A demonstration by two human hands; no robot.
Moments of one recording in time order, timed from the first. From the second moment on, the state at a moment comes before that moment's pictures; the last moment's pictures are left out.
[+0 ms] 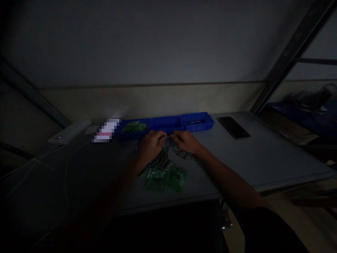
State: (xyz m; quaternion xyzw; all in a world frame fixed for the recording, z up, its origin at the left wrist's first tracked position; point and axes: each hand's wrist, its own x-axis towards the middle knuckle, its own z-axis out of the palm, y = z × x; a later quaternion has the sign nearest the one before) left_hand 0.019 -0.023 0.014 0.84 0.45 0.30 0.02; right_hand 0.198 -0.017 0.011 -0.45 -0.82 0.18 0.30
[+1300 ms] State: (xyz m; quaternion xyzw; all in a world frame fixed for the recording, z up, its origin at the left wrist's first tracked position) left_hand 0.044 -0.048 0.001 0.94 0.29 0.17 0.07; right_hand 0.261 0.016 0.001 -0.72 -0.56 -0.05 0.40
